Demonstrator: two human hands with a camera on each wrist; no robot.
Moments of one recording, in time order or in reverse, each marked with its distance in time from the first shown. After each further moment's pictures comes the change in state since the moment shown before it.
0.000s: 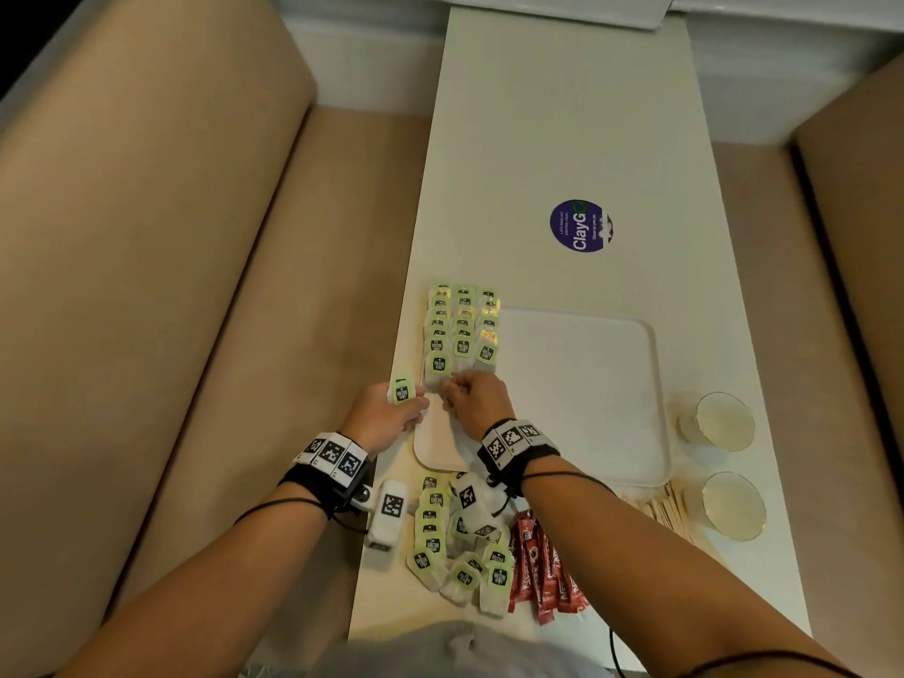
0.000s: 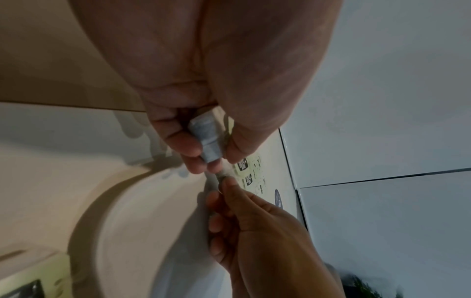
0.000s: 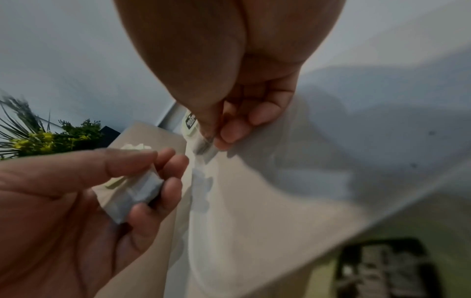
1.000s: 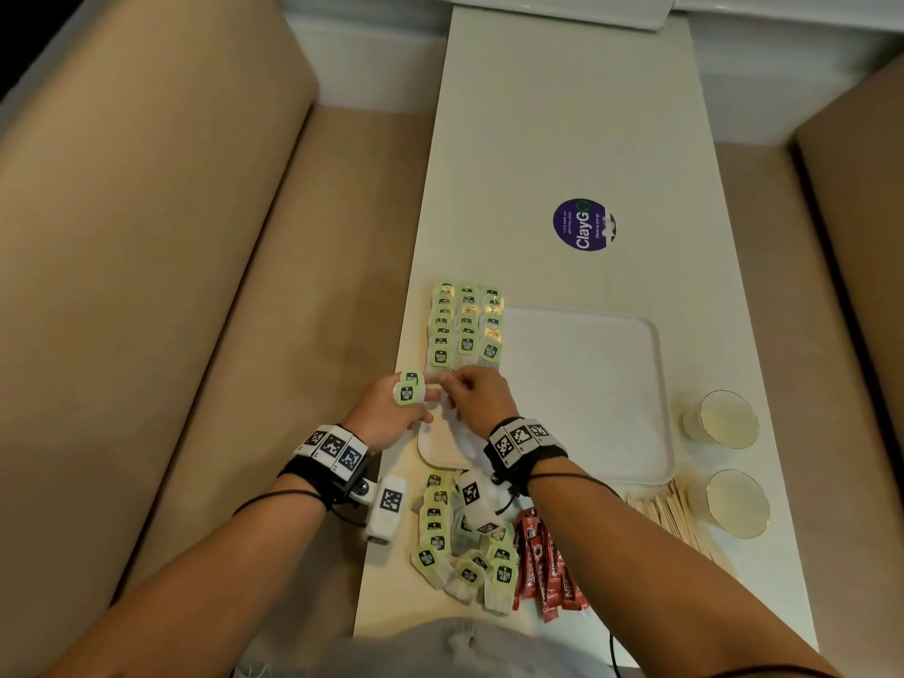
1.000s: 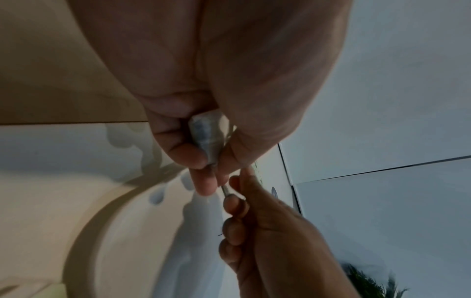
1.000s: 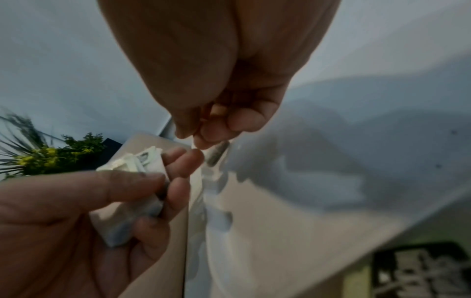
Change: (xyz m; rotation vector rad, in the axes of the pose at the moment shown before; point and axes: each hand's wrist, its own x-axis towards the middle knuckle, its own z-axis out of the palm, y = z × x) left_hand -0.006 0.013 -0.008 0.095 -0.164 0.046; right_hand -0.008 -0.011 -0.004 0.065 0.005 -0.057
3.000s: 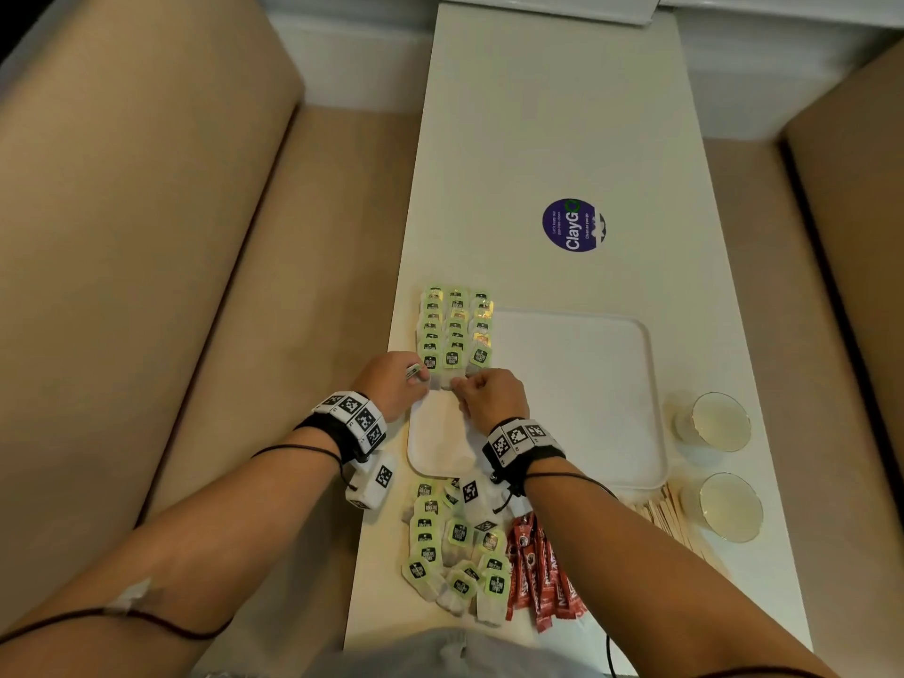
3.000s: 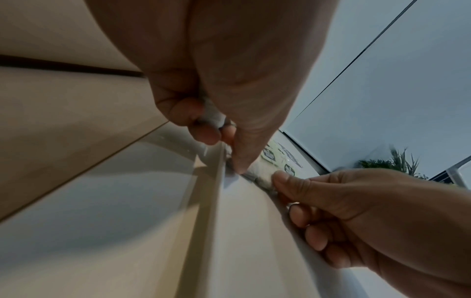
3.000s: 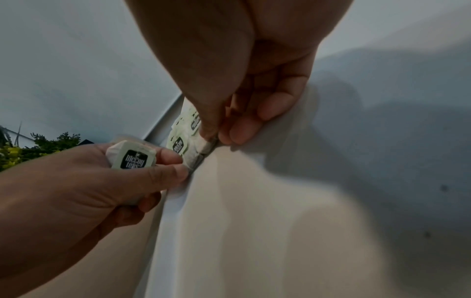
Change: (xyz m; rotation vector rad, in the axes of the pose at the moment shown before) left_hand 0.058 0.012 -0.003 0.674 0.110 0.192; right_hand 0.011 0.012 -0.019 -0.100 0.135 0.212
